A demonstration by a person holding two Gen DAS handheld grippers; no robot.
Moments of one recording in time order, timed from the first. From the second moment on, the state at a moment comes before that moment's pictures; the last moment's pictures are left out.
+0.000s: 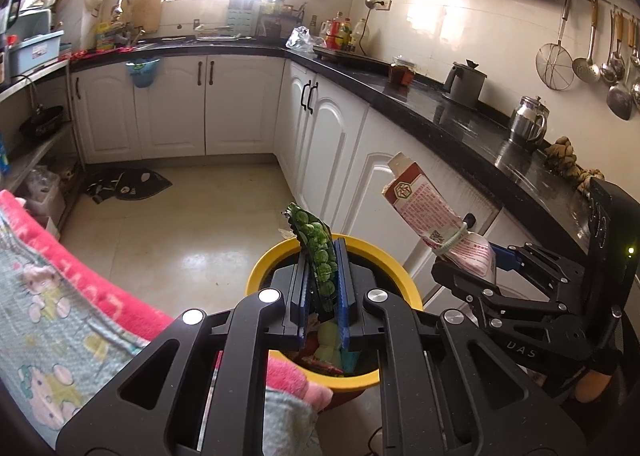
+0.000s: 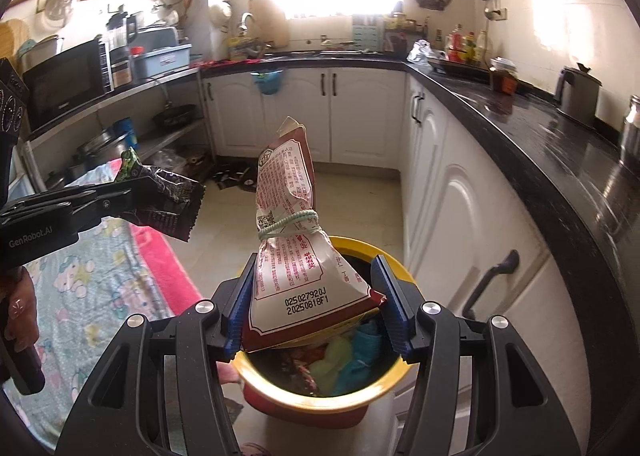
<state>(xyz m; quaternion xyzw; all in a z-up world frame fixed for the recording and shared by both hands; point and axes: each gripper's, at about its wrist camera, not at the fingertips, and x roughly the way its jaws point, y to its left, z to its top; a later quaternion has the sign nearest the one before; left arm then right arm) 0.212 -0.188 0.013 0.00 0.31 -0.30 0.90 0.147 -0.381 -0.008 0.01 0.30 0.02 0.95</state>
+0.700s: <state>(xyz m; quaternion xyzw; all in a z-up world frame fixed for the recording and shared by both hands) 0.243 -0.224 -0.050 0.01 0.37 -0.31 0.88 0.171 -0.403 -0.071 0.02 0.37 -0.02 0.93</state>
